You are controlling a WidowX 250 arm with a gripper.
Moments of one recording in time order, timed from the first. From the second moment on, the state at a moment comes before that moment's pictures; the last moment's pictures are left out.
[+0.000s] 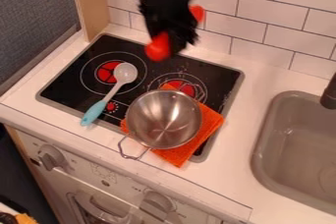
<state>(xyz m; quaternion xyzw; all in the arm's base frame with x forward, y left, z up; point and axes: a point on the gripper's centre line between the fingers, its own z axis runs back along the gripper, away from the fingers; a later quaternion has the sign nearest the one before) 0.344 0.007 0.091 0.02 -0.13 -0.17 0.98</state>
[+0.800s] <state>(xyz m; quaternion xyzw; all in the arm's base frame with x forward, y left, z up) 0.270 -0.076 0.046 -0.02 -0.06 -0.22 0.97</state>
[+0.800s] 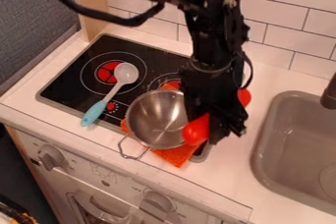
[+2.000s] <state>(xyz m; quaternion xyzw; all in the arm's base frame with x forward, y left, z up) 0.256 -0.031 0.045 -0.02 -0.05 -0.16 0.99</state>
